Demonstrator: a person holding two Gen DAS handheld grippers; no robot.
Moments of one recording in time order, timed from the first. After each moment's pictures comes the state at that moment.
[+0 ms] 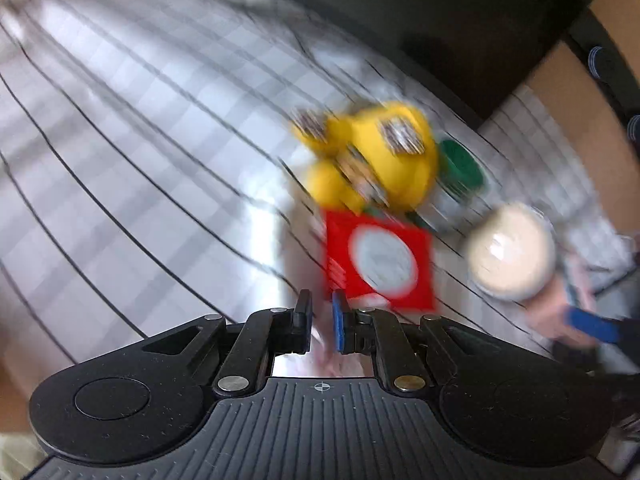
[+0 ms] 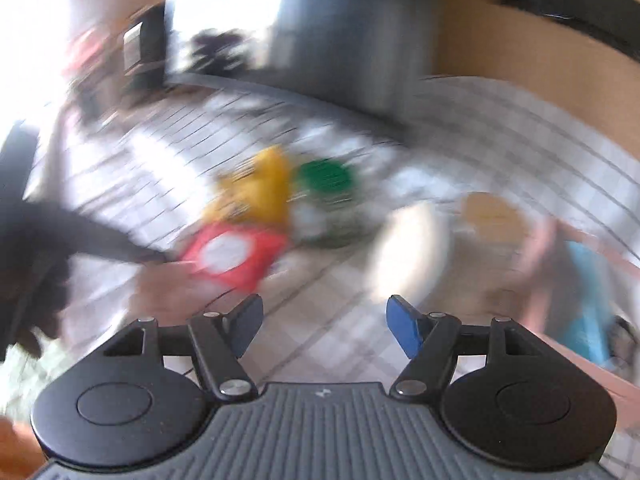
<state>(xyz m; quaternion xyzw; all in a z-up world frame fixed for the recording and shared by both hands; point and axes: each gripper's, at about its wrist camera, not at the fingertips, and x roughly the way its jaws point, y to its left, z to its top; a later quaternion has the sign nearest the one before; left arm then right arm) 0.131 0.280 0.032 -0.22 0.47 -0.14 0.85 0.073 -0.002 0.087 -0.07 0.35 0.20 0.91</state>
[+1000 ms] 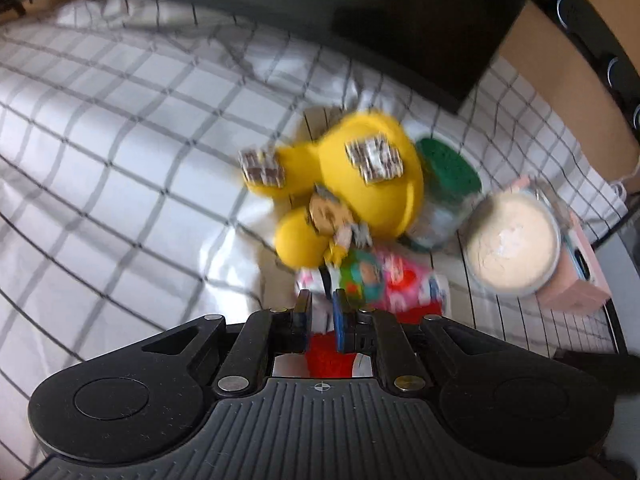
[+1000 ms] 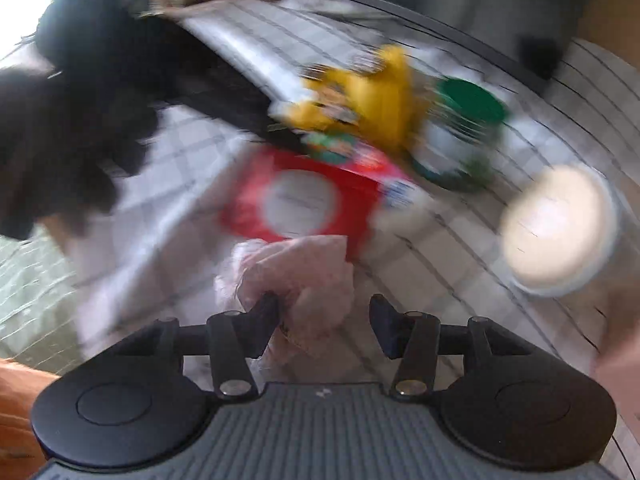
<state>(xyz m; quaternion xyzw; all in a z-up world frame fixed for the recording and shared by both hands) 0.186 0.266 0.030 -0.12 0.46 -0.20 0.86 0.086 0.071 0.033 -0.15 0.43 0.22 0.86</state>
